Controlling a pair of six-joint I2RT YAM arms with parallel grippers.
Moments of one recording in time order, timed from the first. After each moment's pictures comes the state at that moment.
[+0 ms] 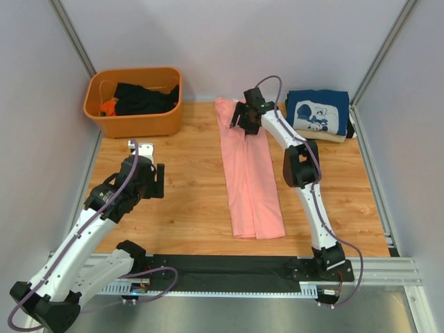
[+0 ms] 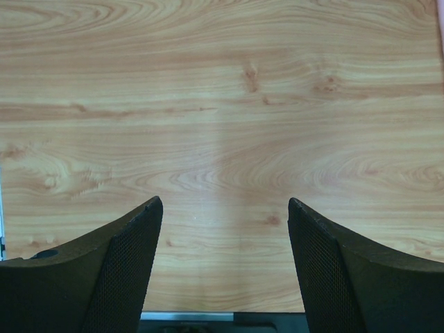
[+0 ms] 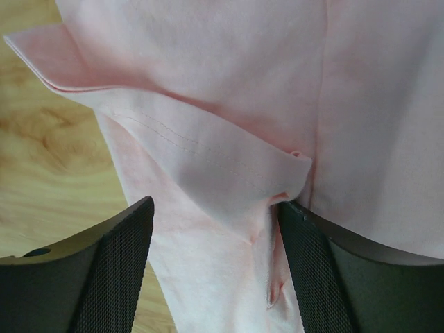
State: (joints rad) left arm -0.48 0.81 0.93 -0.91 -0.35 -0.28; right arm 0.39 2.64 2.47 -0.76 -0.06 0.60
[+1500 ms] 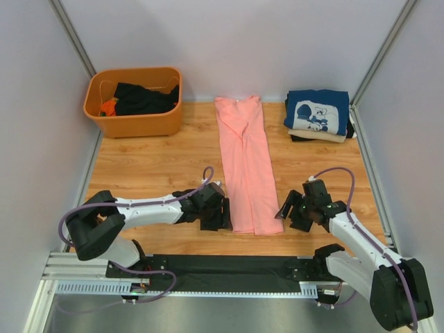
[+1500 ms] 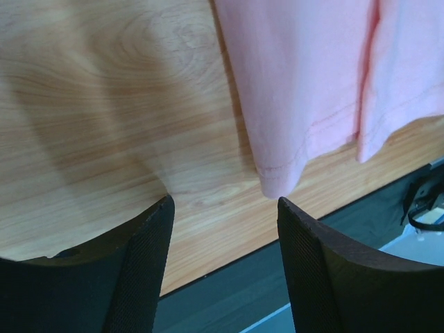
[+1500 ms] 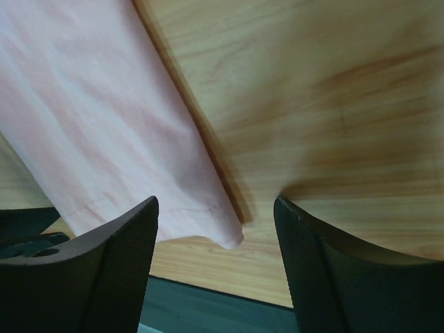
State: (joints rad) left arm -0.99 1.45 0.71 -0.27 0.08 -0.96; right arm 0.29 0.94 0.41 -0.55 -0.17 0.76
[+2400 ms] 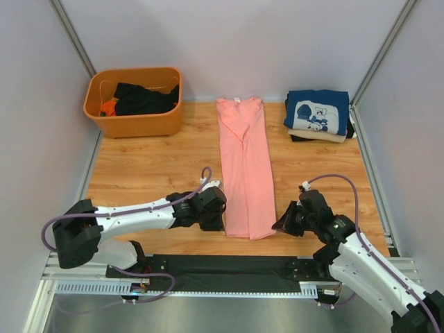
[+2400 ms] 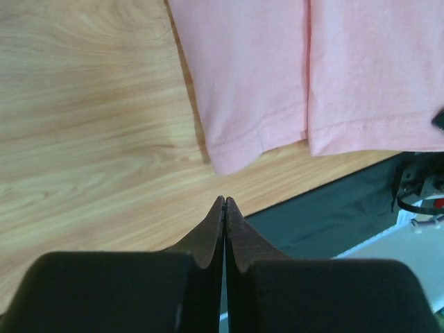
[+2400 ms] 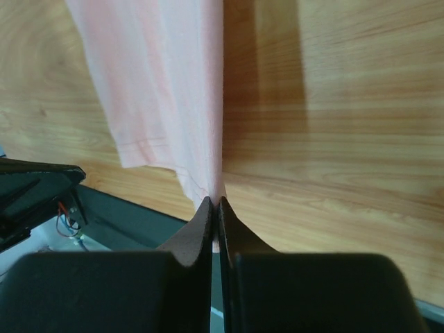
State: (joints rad) left arm -1.08 1.36 0.76 -0.41 -0.06 -1.02; right arm 0.52 0.65 0.36 -0.62 -0.22 0.92
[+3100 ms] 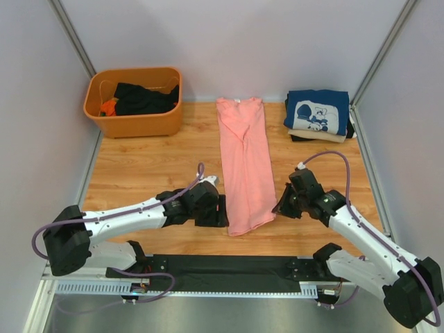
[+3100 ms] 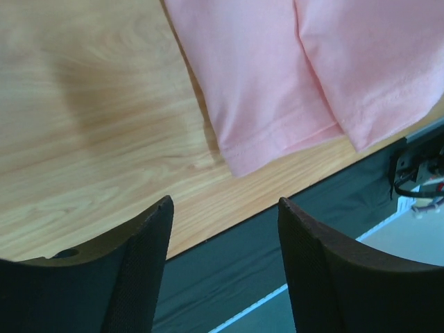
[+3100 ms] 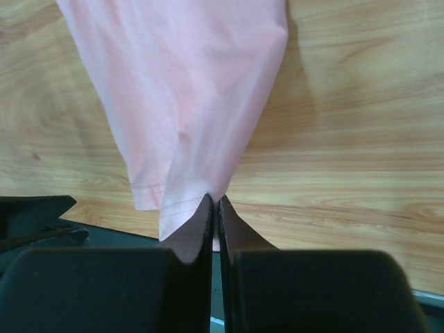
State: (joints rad) left arm -1.03 1.25 0.77 -0.45 -0.03 -0.90; right arm 0.54 0.94 0.65 -0.69 -0.06 0.88
